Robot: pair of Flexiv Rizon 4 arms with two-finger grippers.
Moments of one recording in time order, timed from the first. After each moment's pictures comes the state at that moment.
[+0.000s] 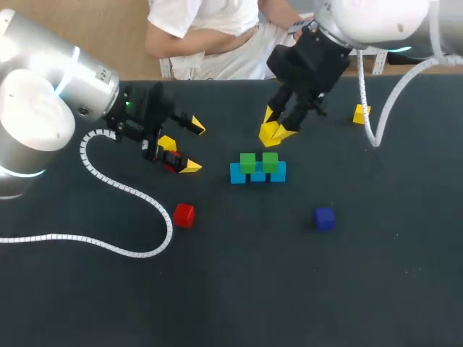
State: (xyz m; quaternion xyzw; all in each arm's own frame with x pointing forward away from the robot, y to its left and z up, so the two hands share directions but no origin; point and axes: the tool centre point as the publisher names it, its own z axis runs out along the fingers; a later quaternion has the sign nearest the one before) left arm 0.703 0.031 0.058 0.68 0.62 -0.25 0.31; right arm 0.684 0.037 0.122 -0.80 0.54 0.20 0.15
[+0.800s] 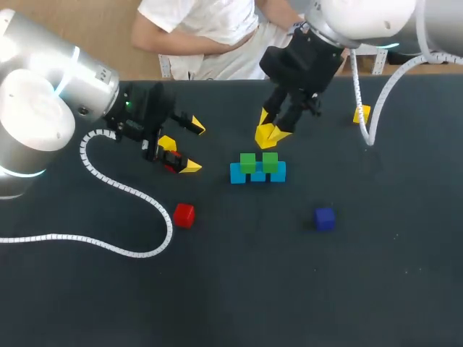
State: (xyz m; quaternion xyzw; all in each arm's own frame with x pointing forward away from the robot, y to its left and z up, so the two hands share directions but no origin) left arm 0.703 0.031 0.058 0.68 0.62 -0.25 0.31; right arm 0.684 0.043 0.120 -0.80 0.54 0.21 0.14
